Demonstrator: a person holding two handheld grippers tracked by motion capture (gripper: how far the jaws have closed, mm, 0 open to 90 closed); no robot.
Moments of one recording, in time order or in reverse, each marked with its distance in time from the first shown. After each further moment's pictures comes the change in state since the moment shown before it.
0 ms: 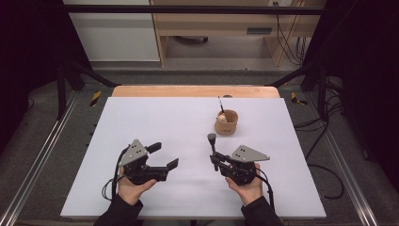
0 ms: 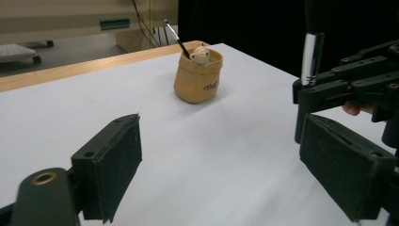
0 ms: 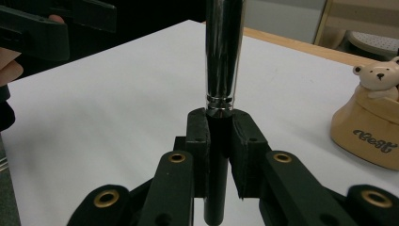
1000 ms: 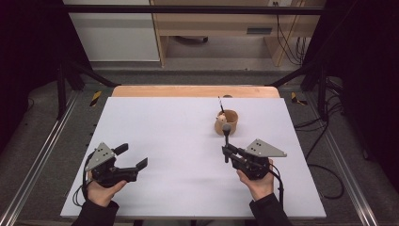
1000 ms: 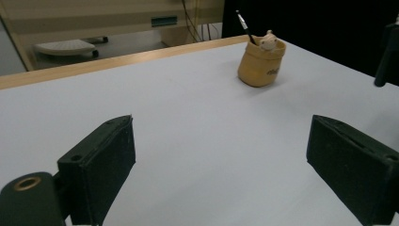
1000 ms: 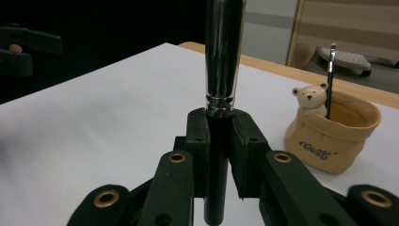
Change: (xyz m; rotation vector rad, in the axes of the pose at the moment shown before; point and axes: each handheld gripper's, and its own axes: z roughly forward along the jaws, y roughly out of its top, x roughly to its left) left arm 0.048 -0.022 -0.057 0.005 0.170 -0.010; right arm -0.021 0.013 -0.025 -0.070 -0.074 0.023
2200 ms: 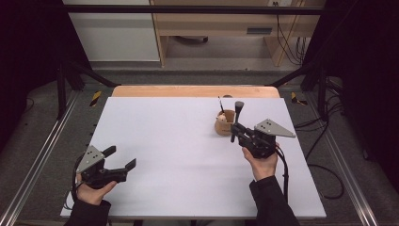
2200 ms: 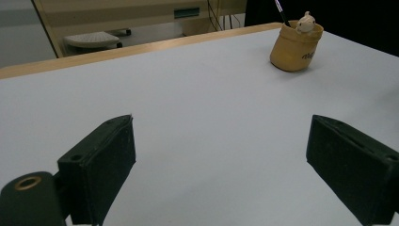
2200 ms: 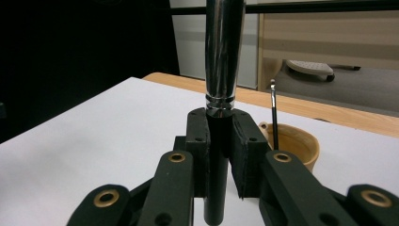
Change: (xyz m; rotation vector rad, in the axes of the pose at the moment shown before) left arm 0.023 -0.016 -0.013 0.025 0.077 0.005; right arm -0.036 0.033 0.010 -0.074 -0.109 0.095
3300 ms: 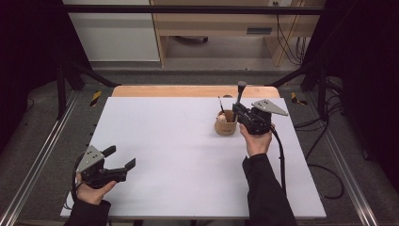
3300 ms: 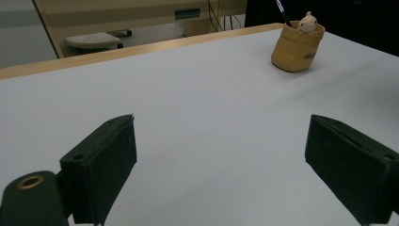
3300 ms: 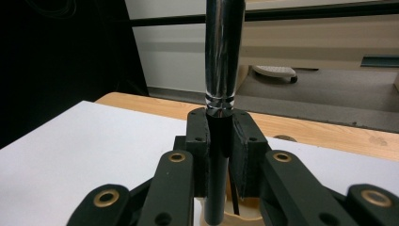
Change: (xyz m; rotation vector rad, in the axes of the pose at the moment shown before) left arm 0.001 -0.001 0.001 -0.005 0.001 -0.002; right arm -0.033 0.022 0.051 -0.030 -0.140 0.049
